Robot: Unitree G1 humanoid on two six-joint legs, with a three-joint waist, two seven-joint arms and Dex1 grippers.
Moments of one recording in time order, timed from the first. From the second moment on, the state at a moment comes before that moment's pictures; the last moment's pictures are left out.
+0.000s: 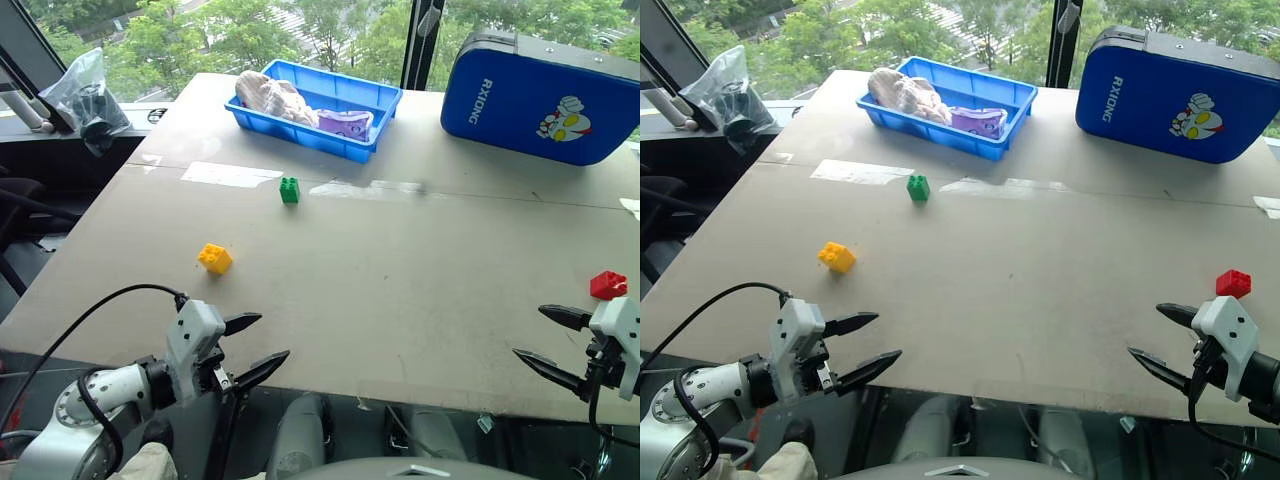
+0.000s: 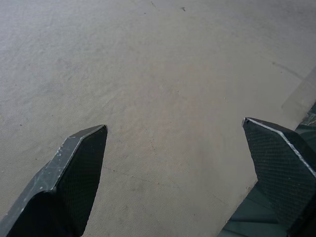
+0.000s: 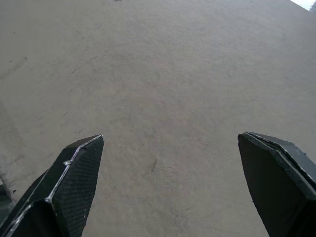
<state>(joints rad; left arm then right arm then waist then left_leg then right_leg) 0.46 0.72 0.31 -0.59 -0.54 0.45 -0.90 0.49 -0.76 -0.49 -0.49 0.45 0.35 1.00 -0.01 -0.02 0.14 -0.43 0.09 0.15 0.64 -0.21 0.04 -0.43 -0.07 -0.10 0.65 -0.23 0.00</state>
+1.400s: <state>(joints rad) -0.35 0.64 -0.14 -0.51 -0.63 0.64 -0.91 -0.42 -0.84 -0.51 -0.07 0.32 1.61 0.28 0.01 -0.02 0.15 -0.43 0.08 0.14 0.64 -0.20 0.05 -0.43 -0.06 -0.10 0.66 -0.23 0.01</state>
